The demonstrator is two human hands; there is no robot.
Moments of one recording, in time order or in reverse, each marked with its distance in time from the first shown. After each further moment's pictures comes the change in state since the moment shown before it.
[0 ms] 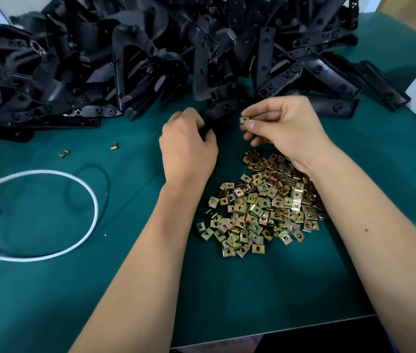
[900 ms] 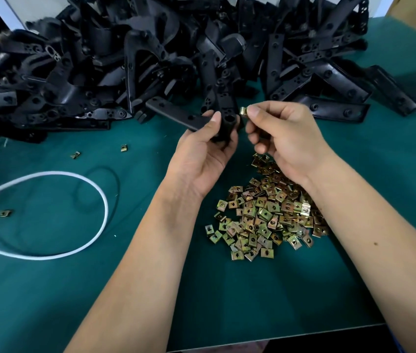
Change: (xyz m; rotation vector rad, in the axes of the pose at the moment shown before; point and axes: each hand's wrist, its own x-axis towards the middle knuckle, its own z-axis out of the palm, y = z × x) left_hand -0.004 0.016 -0.017 -1.730 -0.429 -0.725; right_hand -0.012 -0.012 0.023 0.308 -0.047 0.046
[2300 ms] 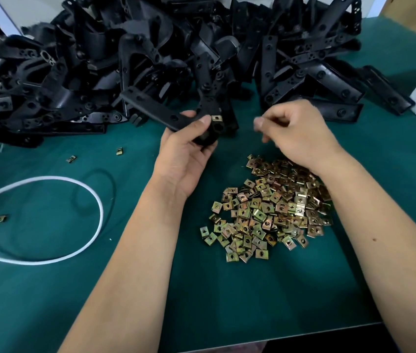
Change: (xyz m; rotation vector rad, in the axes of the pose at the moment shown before) left_hand 0.009 0.009 -0.015 0.183 0.016 0.130; right_hand 0.009 -0.006 -0.037 -0.861 0.064 -0.127
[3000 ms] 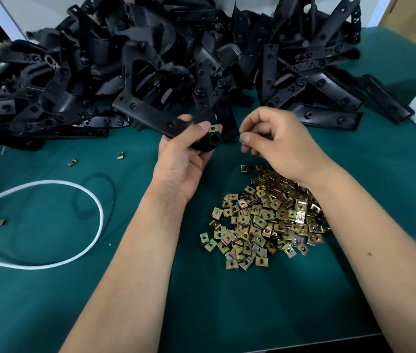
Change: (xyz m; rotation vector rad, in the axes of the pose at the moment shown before) left_hand 0.001 0.000 0.000 -0.050 0.036 0.048; right_hand -0.004 -0.011 0.017 0.224 -0.101 -0.102
